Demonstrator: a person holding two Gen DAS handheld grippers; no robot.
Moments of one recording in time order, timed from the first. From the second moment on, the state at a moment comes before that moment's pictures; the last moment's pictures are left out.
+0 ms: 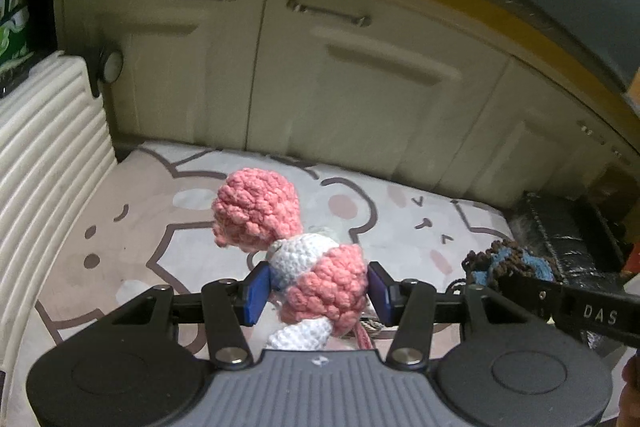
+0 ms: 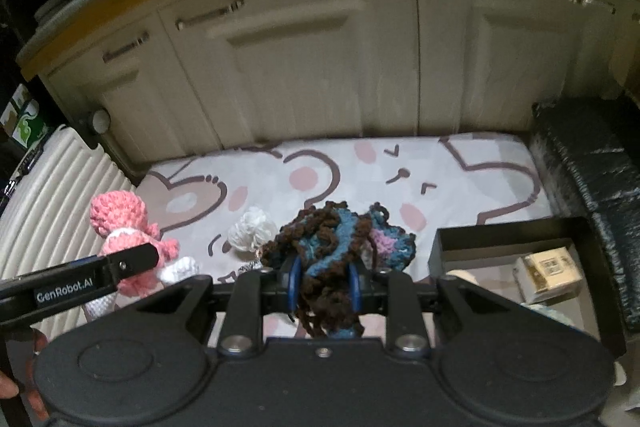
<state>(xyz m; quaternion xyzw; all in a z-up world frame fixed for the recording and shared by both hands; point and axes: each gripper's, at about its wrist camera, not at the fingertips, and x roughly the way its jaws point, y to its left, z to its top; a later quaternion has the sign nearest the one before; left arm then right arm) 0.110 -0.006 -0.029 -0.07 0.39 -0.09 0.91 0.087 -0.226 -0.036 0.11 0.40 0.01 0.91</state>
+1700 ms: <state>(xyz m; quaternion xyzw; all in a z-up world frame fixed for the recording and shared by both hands) 0.114 -0.256 -0.078 0.03 0.39 -0.35 0.85 0.023 -0.407 -0.038 0.18 0.36 -0.14 0.91</state>
